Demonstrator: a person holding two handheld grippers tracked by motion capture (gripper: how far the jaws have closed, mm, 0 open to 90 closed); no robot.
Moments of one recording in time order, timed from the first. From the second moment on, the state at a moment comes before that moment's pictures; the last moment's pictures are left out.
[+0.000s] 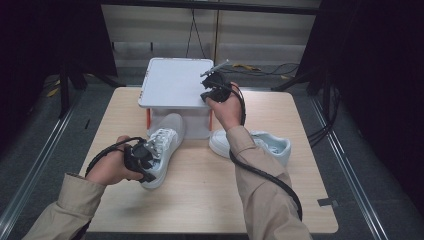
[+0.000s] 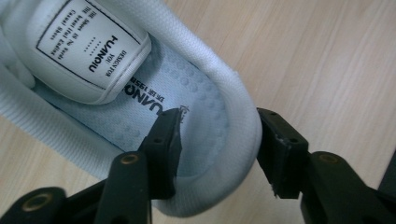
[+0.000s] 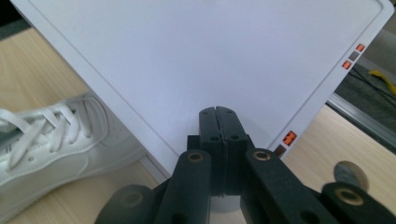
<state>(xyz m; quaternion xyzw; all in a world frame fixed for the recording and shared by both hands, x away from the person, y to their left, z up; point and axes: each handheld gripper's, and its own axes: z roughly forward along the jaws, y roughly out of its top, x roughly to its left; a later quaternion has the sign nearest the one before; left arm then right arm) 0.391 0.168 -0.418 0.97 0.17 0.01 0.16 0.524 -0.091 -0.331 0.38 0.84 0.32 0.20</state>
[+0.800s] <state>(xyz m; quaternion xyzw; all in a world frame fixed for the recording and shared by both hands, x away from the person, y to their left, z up) 0.404 0.132 -0.386 0.96 0.19 0.02 0.20 0.526 -0.093 -0.333 0.37 0.84 0.33 0.20</state>
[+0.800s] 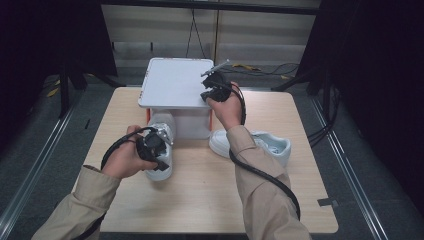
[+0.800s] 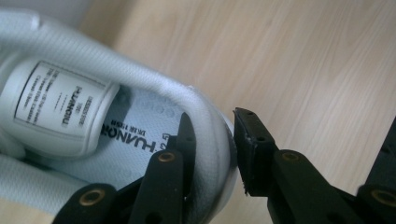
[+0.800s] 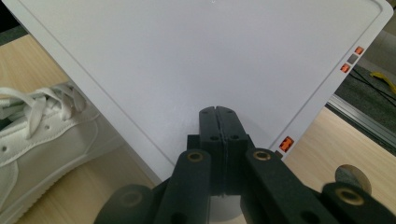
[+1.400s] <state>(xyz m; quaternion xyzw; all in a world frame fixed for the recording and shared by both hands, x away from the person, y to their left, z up) 0.456 0.124 -0.413 0.96 0.19 0.05 0.19 0.529 -0.092 -0.332 0.37 0.85 0.32 0.20</state>
